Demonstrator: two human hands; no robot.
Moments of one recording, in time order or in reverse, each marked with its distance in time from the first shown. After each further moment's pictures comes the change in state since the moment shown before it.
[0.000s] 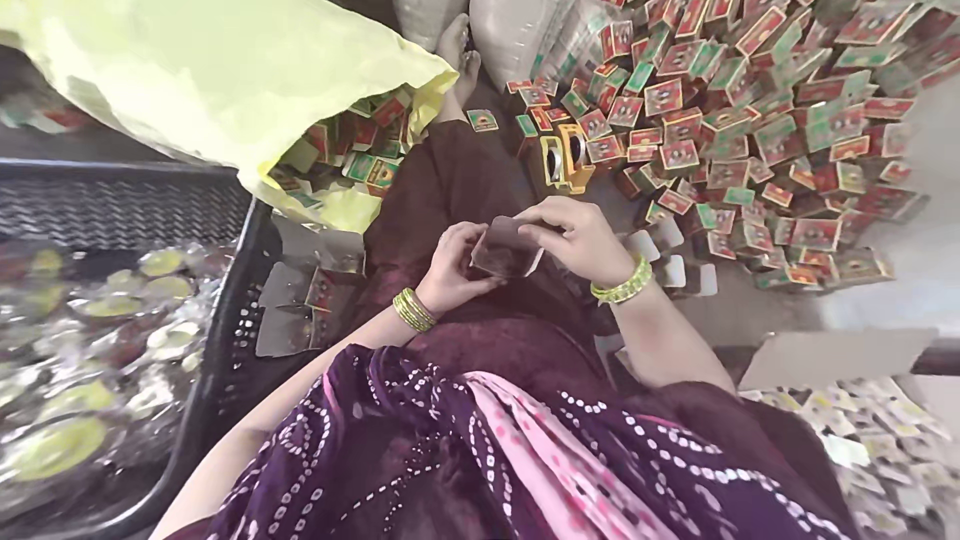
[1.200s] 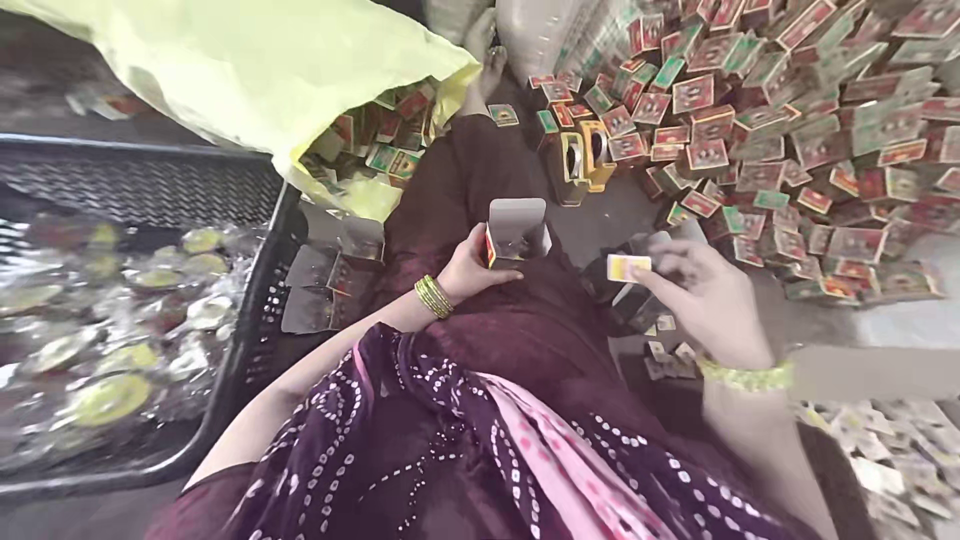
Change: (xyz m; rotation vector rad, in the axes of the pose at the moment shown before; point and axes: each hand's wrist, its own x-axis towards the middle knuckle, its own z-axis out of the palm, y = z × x) left_hand -0.002 0.007 0.010 -0.233 -0.052 -0.311; right_hand -0.116 -0.022 -0.060 -0.136 0.206 0.657
